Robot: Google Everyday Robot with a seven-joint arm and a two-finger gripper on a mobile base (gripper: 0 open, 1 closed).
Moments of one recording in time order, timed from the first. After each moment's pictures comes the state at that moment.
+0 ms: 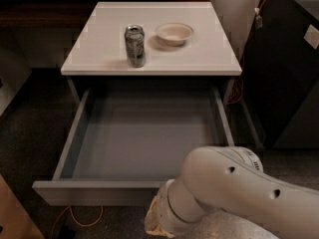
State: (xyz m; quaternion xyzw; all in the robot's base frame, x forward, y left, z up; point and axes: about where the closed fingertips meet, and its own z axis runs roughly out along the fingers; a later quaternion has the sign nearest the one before) arm 0.305 0.007 0.687 -0.69 0.68 0.16 0.17
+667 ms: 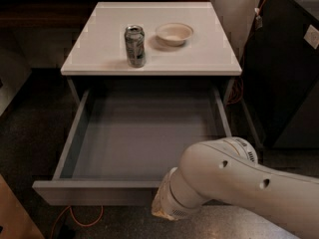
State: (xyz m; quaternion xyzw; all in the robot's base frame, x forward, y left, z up) arm 0.345 -0.010 0.675 -0.64 0.74 0.12 0.16
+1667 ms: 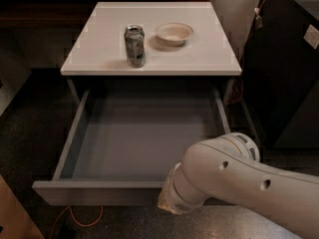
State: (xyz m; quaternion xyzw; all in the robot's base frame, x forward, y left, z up) arm 0.362 -0.025 0.674 -0.60 0.77 0.09 0.16
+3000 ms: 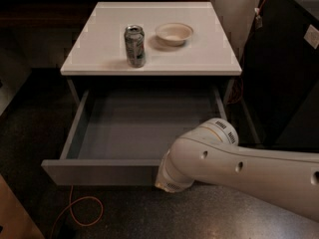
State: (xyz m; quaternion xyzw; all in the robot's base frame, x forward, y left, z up) arm 0.424 -0.022 0.661 -0.58 0.79 0.05 0.19
